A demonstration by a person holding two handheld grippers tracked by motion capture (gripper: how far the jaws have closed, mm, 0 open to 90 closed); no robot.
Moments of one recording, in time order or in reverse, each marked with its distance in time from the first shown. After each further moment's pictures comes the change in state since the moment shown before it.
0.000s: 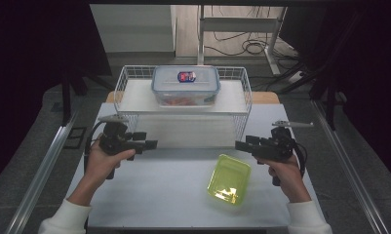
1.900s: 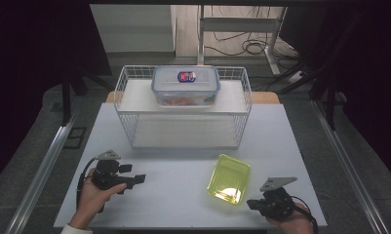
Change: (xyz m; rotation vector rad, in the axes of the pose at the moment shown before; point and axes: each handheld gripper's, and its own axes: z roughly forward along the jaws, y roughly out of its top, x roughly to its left) left arm 0.021 -0.095 0.009 0.082 0.084 -0.058; right arm 0.015 -0.135 -0.011 0.462 -0.163 -0.277
